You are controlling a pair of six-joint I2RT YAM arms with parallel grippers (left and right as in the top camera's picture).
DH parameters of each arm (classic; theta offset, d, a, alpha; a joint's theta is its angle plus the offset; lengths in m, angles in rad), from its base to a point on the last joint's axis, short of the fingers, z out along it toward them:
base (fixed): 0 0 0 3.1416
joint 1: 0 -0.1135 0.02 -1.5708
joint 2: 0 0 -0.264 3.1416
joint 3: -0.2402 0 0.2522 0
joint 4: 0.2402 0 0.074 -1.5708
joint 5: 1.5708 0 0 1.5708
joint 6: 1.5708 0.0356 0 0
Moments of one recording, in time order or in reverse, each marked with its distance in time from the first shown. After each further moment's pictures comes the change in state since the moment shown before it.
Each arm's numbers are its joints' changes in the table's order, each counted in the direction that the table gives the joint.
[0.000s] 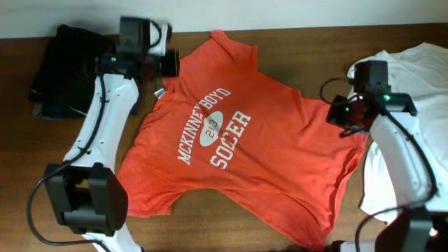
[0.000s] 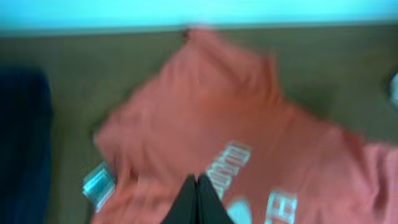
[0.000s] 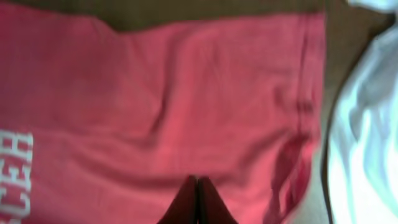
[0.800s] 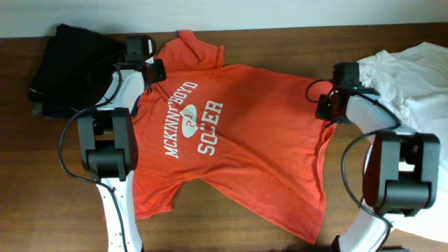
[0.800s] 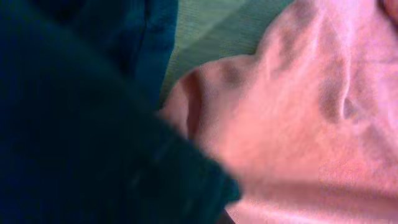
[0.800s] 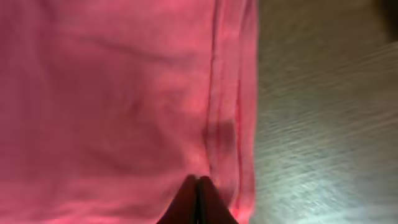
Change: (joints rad) left arm -0.107 -0.537 -0.158 -0.262 -0.247 -0.095; right arm 0.003 -0.407 0.002 -0.384 0.093 -0.116
